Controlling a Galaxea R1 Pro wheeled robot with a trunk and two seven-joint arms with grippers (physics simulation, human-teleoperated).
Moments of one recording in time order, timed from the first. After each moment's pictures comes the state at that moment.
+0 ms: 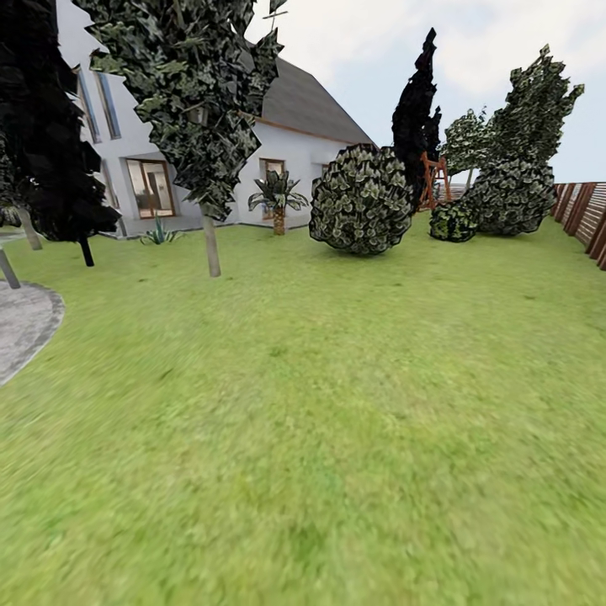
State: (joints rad) left arm 0.06 -0.05 0.00 -0.07 -0.01 -0.01 0.01; right arm -0.06 -0.03 0.01 0.05 0.07 -0.01 0.00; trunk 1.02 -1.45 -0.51
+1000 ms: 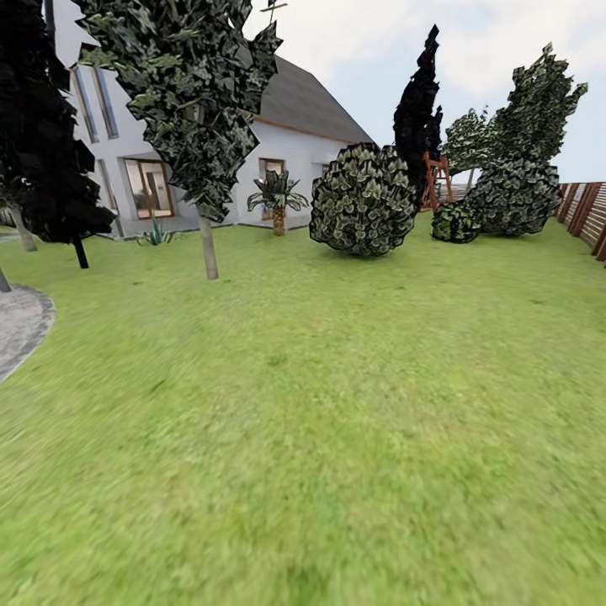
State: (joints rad) left arm 0.06 -0.05 0.00 -0.07 -0.01 -0.01 0.01; right arm -0.06 -0.03 0.01 0.05 0.07 -0.01 0.00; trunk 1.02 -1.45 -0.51
